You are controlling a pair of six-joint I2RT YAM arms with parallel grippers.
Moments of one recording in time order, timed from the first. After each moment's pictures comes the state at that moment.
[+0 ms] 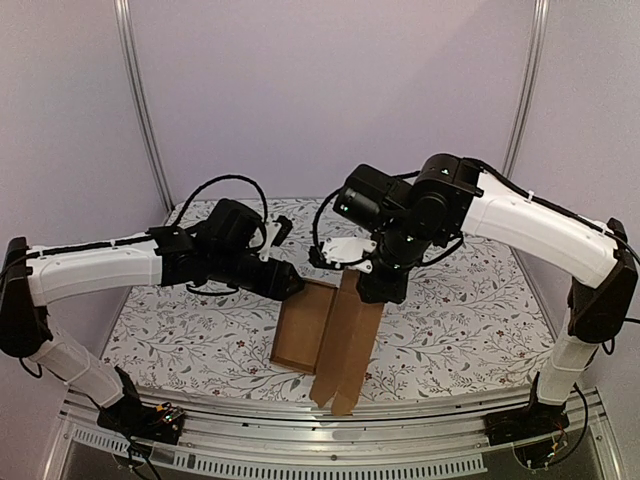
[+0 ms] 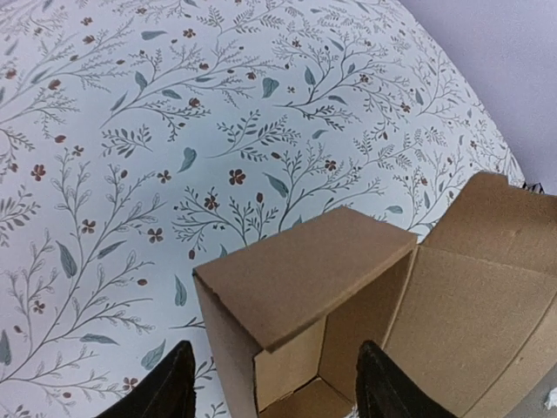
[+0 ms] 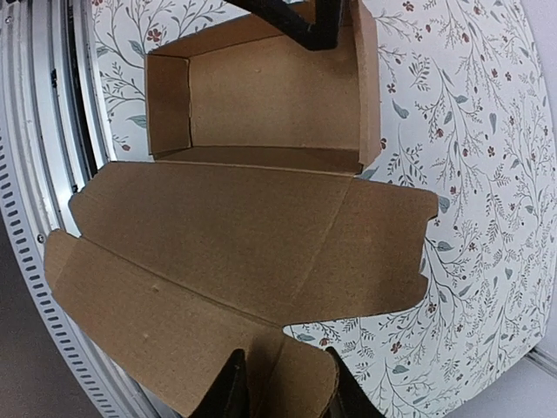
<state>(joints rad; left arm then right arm) -0.85 1.44 1.05 -0.37 0.06 -0.39 1.12 1.79 1.91 -1.35 0.13 -0.25</state>
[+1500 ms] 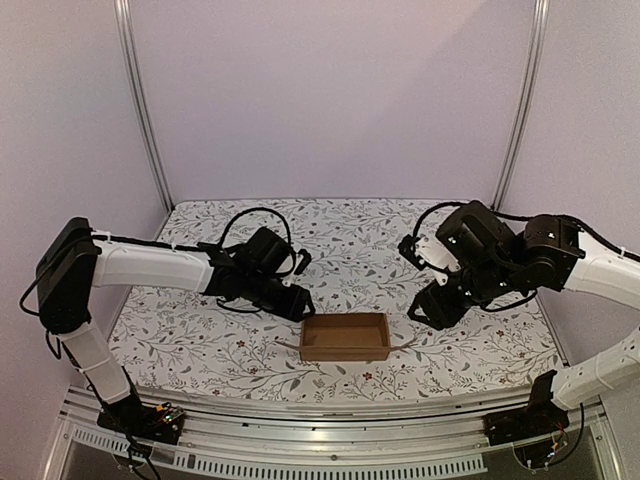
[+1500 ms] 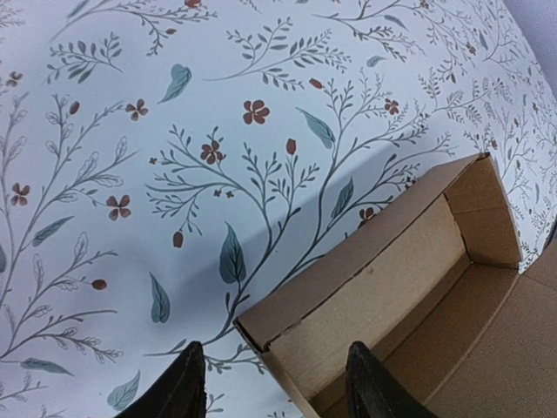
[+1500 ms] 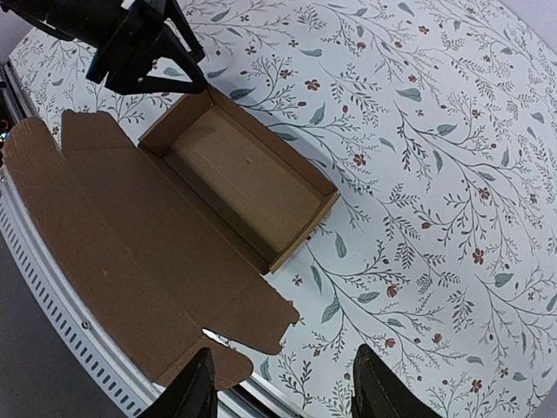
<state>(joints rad) -0.85 1.72 1.05 -0.27 0.10 -0.41 1.03 1.23 1.22 -0.96 0.14 0.25</state>
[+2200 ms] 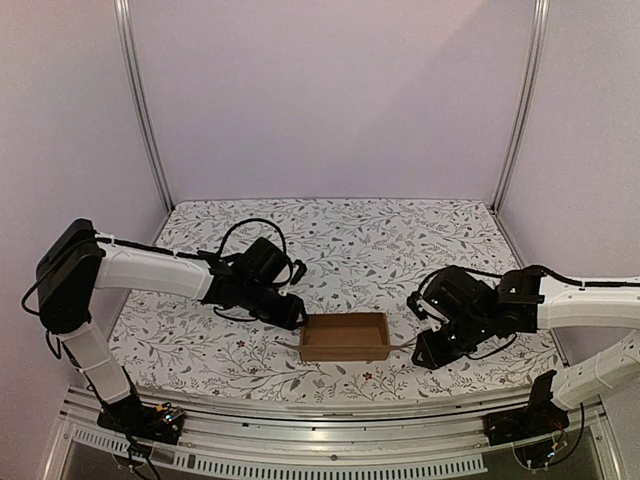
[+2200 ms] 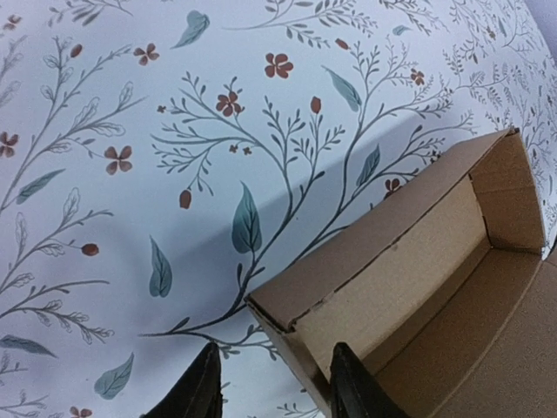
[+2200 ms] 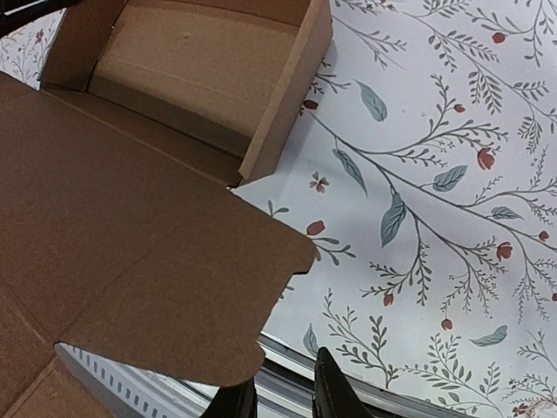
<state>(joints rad) -0.85 1.72 0.99 -0.24 0.11 -0.45 1.03 1.22 0.81 -0.76 0.00 0.64</state>
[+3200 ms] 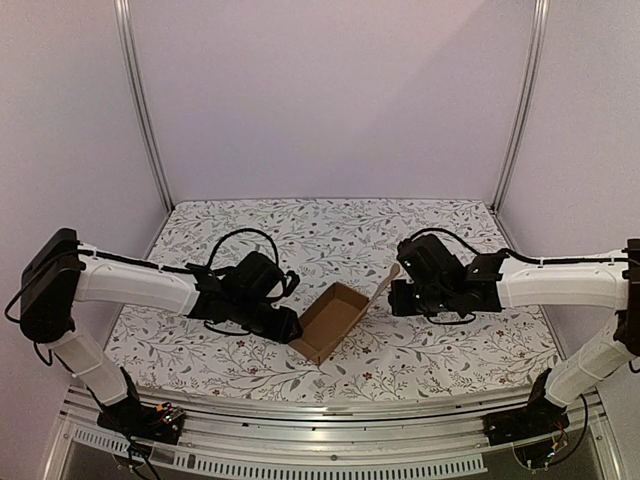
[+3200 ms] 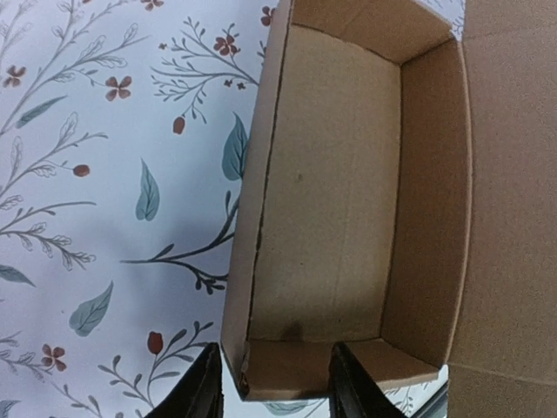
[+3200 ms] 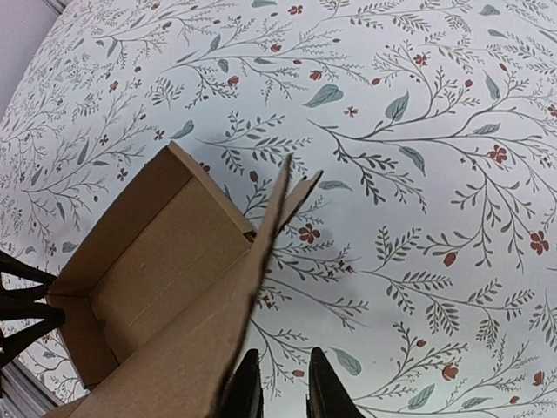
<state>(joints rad) -0.92 1.62 0.87 -0.23 0.07 -0.53 0.95 1.44 0.90 -0.35 0.30 0.74</state>
